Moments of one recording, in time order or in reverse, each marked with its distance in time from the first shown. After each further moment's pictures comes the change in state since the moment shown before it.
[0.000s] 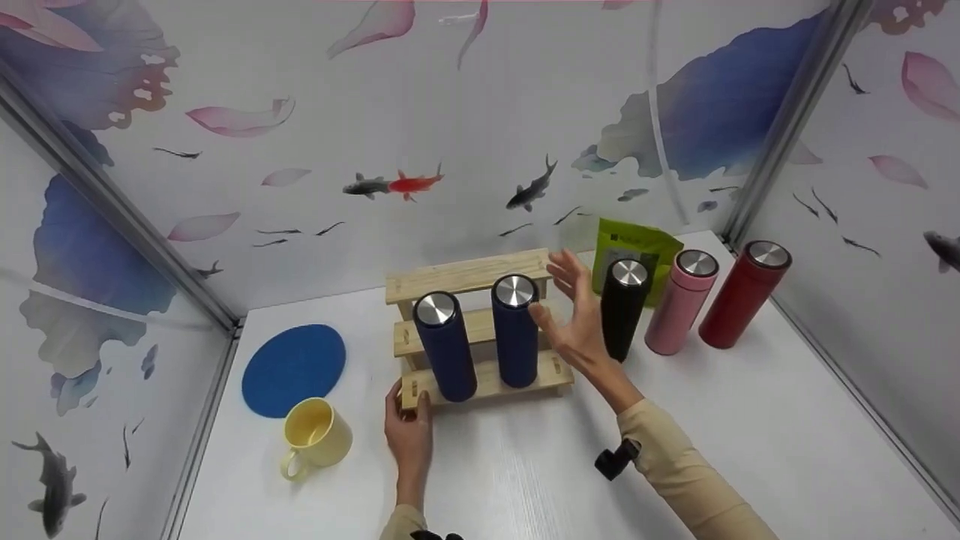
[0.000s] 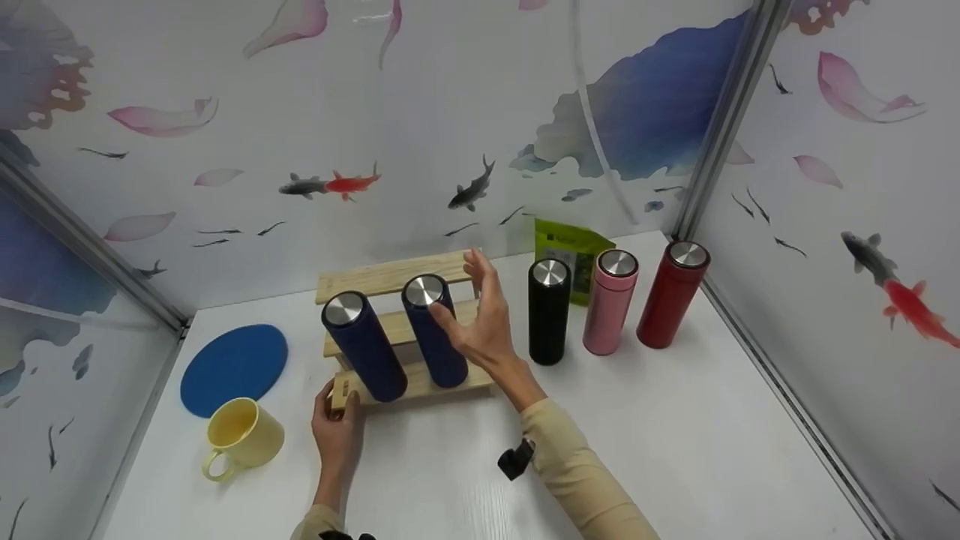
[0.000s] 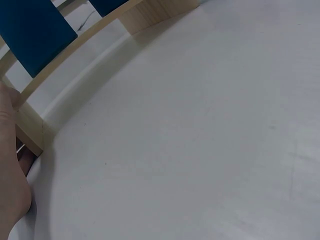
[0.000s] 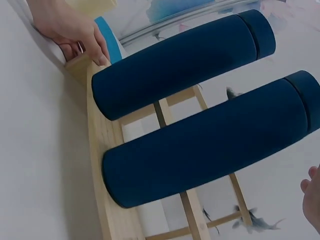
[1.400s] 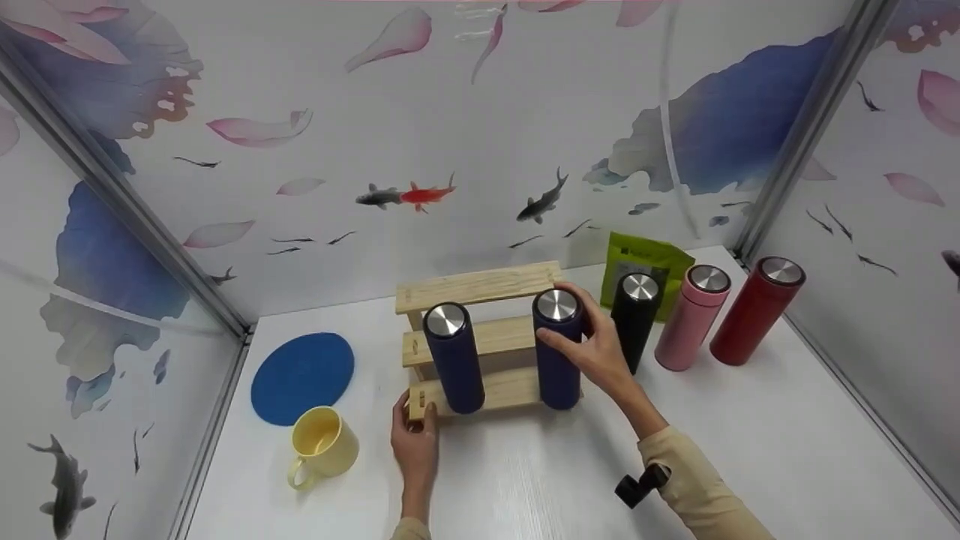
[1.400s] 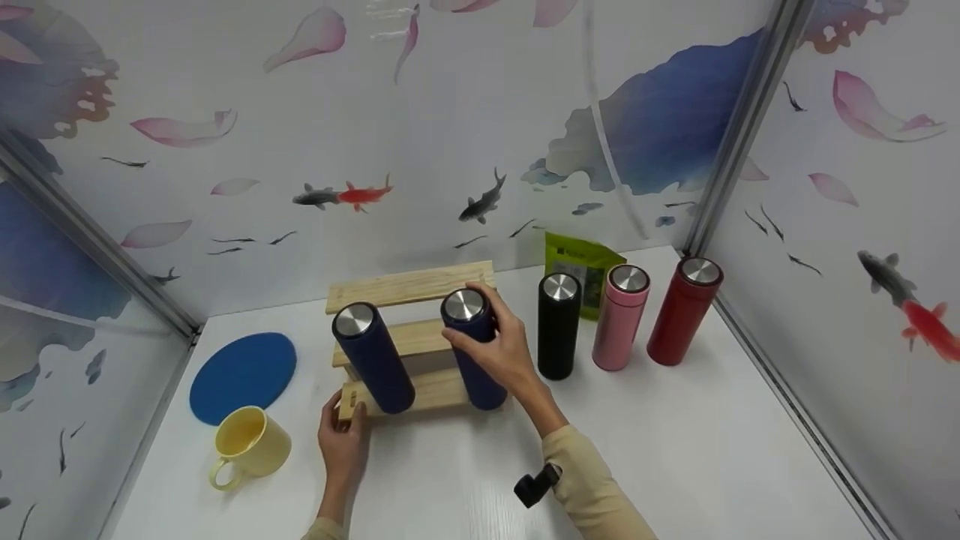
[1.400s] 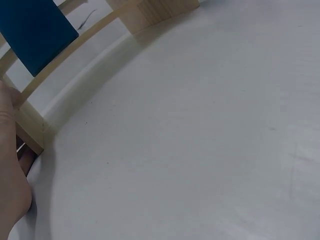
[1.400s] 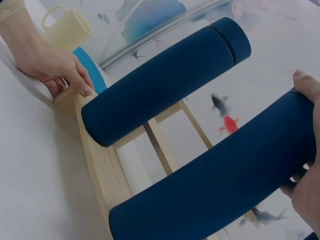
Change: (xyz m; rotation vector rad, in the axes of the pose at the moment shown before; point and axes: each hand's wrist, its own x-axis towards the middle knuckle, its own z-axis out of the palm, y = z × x) left_hand 0.003 -0.004 0.000 0.012 0.026 0.029; right_hand -0.012 0.016 -0.016 0.088 -0.118 0.289
